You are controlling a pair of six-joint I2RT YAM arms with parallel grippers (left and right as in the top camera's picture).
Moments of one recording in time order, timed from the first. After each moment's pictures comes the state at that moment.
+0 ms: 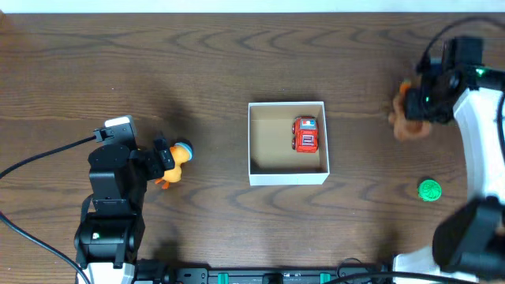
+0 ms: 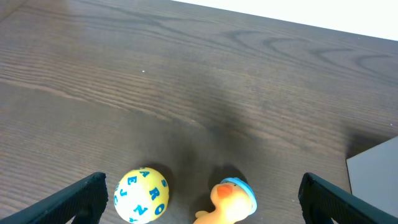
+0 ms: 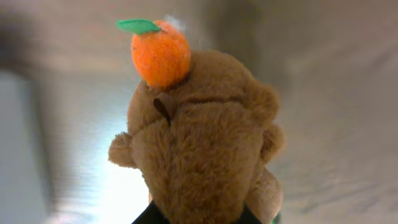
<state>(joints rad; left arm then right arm) -0.01 0.74 0.67 -0.50 -0.13 -0.17 -0.16 1.66 1.48 -1.02 -0.04 -0.10</state>
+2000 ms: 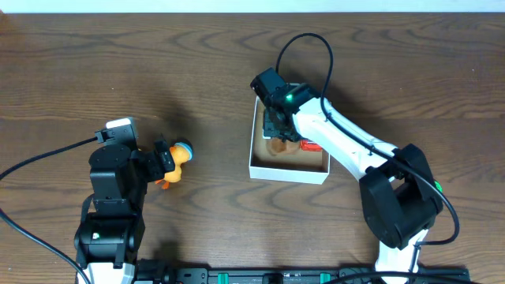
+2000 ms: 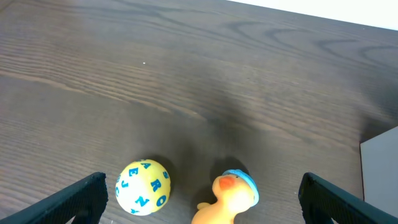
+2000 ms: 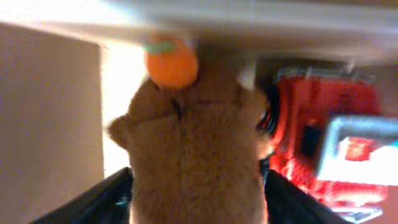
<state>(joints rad) -0.01 0.74 0.67 -0.53 -0.13 -0.17 0.61 1.98 1.53 -0.89 0.15 0.66</state>
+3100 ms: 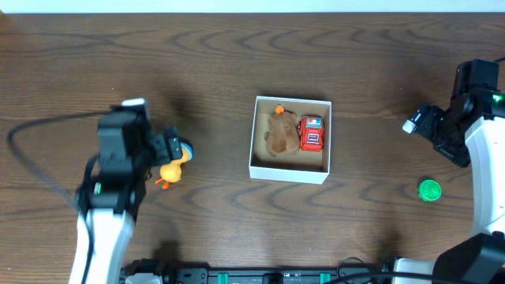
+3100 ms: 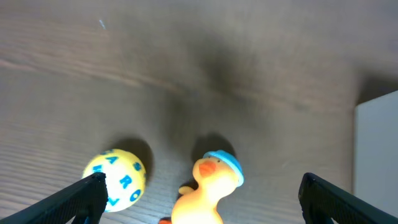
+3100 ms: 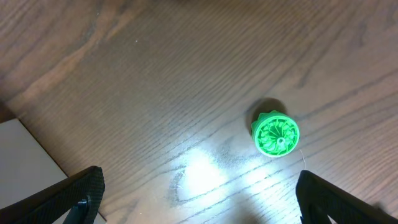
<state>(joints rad) -0.02 1.05 0.84 -0.63 -0.03 -0.15 -0.24 1.52 1.33 -1.17 0.08 0.43</state>
